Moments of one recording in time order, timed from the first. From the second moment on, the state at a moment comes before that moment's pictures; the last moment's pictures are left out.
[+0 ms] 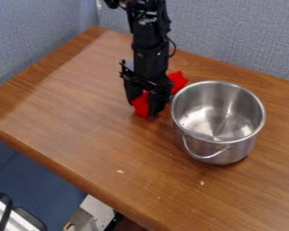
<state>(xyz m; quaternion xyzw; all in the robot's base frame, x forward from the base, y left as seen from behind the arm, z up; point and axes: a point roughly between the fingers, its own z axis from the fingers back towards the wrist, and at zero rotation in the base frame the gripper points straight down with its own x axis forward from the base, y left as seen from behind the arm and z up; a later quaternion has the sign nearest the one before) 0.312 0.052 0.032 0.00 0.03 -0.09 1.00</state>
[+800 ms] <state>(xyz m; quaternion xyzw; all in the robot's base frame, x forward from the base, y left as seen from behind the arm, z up) 0.308 0.054 0.051 0.01 0.02 -0.08 1.00</state>
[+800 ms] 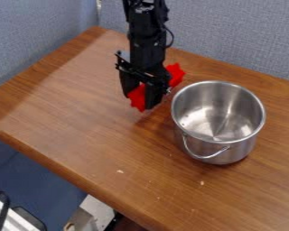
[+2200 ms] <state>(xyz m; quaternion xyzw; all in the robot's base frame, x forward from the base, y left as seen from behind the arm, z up) 0.272 -0.049 0.168 -0.02 -0.08 -0.29 0.95</state>
